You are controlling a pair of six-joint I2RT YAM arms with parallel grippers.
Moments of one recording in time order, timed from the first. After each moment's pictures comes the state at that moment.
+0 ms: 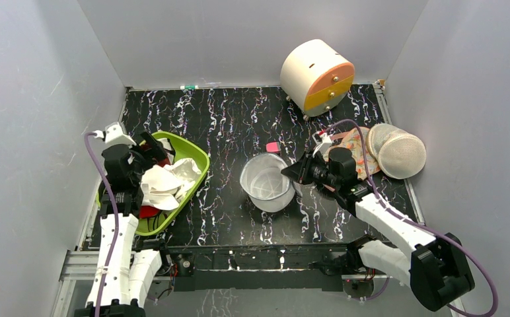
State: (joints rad) left arm 0.09 0.73 0.73 -0.36 -0.11 -0.36; right arm 0.42 1.00 0.48 0.17 -0.43 0.58
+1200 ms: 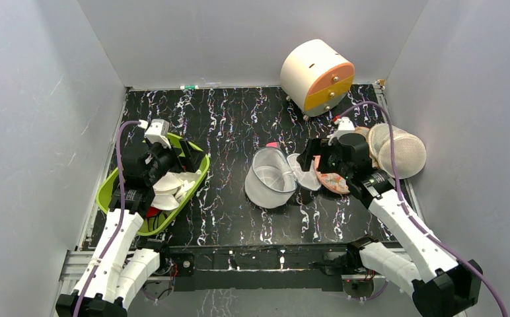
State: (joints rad) left arm -0.15 0.77 0.69 -0.25 0.33 -0.26; right arm 0.39 0.93 0.80 -0.37 -0.07 0.35
